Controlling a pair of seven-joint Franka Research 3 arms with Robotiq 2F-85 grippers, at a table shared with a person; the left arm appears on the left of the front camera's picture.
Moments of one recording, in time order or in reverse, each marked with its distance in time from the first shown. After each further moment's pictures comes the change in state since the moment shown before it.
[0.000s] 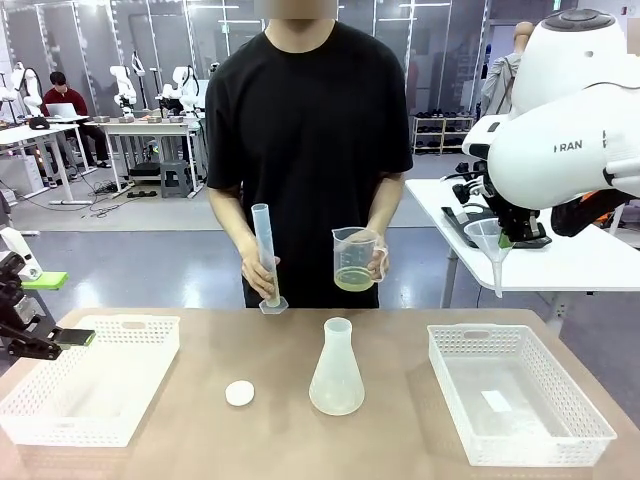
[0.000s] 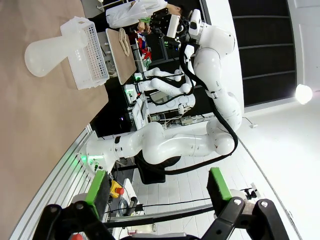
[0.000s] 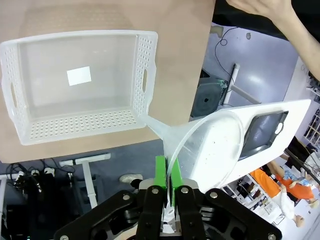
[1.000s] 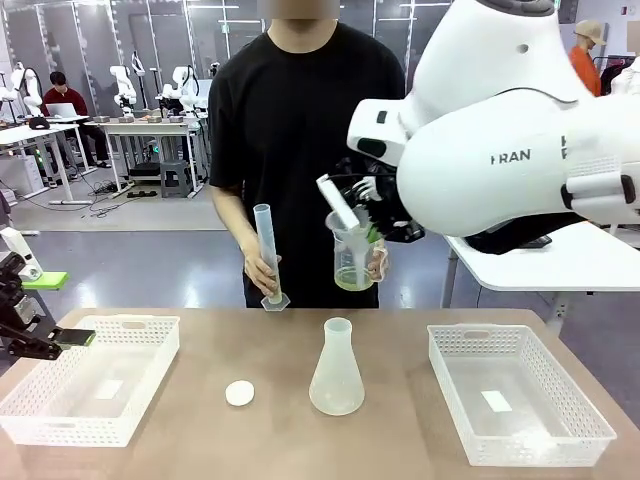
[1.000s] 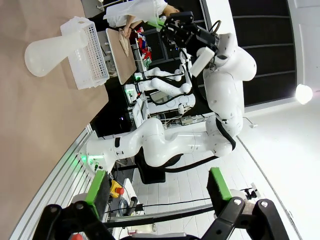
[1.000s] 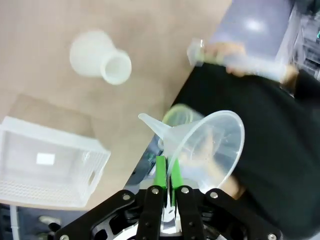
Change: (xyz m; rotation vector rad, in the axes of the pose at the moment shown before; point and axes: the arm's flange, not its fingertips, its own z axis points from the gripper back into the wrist) left arm 0.000 0.000 0.000 0.001 0.001 0.000; right arm 0.173 0.036 0.076 -0.238 -0.329 0.418
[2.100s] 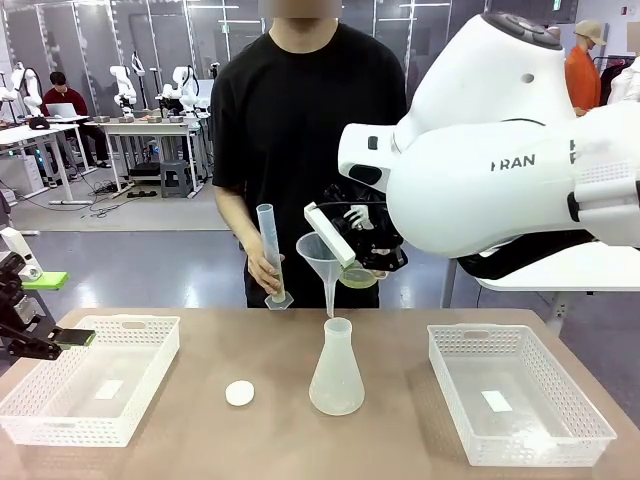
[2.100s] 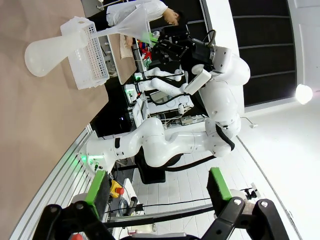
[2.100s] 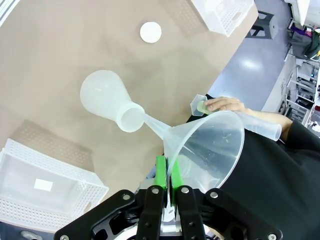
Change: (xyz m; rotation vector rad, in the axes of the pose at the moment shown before) left arm 0.000 0.000 0.000 0.000 0.000 0.000; right arm 0.023 0.026 -0.010 -0.011 -0.140 0.078
